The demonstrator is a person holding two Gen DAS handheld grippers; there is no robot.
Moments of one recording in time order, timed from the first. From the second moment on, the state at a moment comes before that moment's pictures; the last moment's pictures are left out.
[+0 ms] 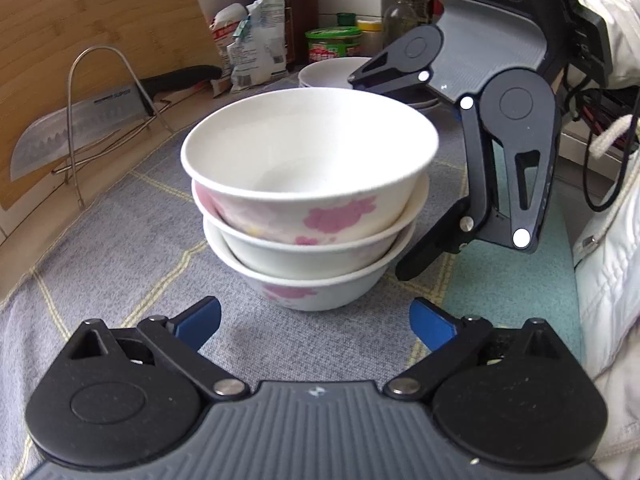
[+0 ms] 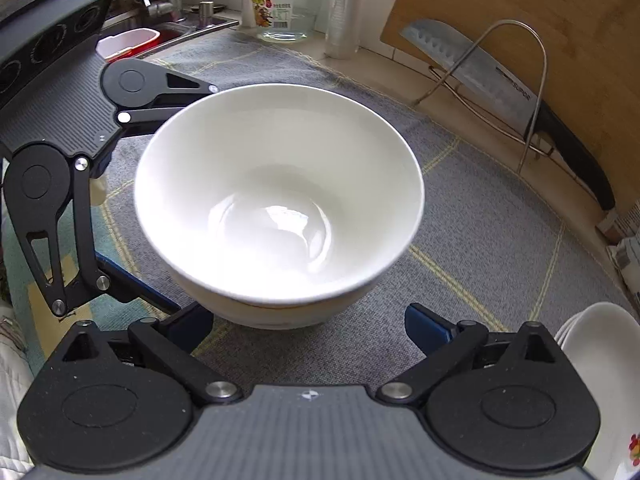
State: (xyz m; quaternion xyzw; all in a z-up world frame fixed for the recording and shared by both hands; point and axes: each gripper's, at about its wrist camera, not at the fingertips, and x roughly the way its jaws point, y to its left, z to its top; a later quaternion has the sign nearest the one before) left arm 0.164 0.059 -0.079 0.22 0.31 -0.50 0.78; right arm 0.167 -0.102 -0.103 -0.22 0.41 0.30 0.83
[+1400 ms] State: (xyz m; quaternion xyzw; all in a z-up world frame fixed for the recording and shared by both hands) left arm 0.193 0.053 -0.065 0.25 0.29 -0.58 0.72; right arm 0.172 -0.090 -0.087 -0.23 0.43 0.32 0.81
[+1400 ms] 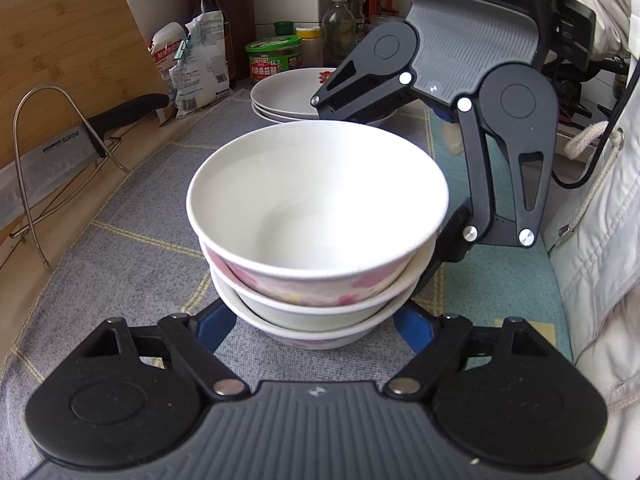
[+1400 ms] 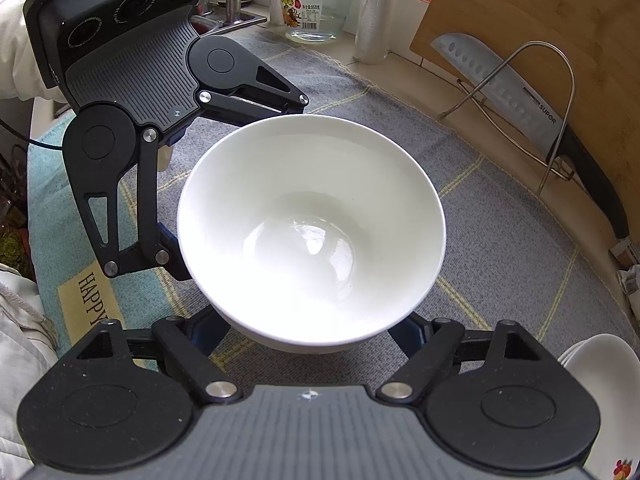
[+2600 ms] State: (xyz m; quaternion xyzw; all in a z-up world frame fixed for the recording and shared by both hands) left arm 0.167 0.014 -0.038 0.27 0.31 -0.53 0.74; right arm 0.152 -0.125 -0.059 -0.24 0.40 0.36 0.81
